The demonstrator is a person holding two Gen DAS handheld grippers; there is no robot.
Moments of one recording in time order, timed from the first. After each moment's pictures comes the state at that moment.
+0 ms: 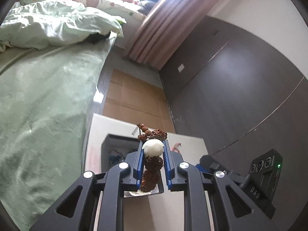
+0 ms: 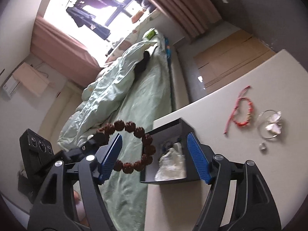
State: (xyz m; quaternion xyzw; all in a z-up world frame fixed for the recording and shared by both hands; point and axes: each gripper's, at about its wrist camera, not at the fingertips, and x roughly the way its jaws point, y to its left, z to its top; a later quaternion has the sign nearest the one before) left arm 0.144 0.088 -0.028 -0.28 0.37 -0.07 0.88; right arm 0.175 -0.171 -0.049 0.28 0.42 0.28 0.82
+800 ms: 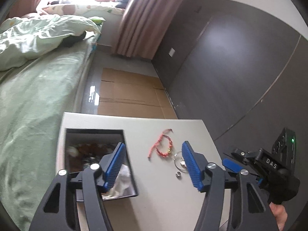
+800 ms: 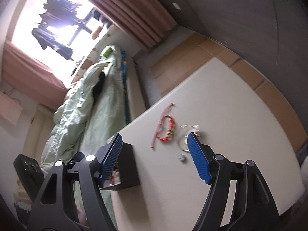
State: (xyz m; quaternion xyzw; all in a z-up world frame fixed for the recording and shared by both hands) left arm 0.172 -0.011 -0.043 -0.18 0.39 -0.10 0.90; right arm 0.192 -0.284 -0.064 0.31 0.46 0.13 0.83
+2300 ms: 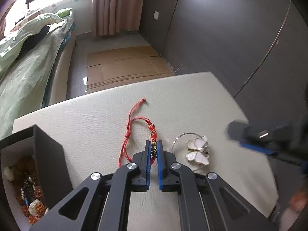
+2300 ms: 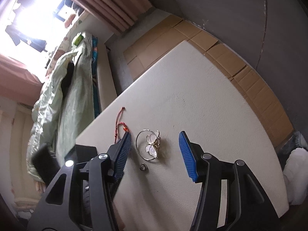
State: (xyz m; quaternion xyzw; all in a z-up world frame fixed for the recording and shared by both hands) left arm 0.250 -0.111 -0.147 -0.05 0.47 -0.12 0.87; right arm 0.238 -0.290 -0.108 0.26 0.54 0.08 0.80
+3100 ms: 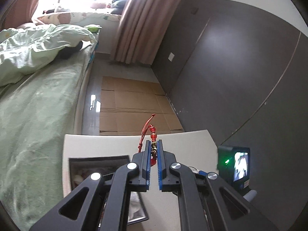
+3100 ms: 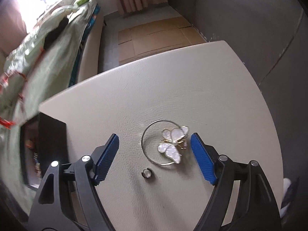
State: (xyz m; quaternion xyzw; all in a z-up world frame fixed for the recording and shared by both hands) left arm 0.201 0.008 -0.032 -0.16 0.37 -0.09 0.91; right arm 0.248 -0.189 -0.142 0.02 0.55 0.04 0.84
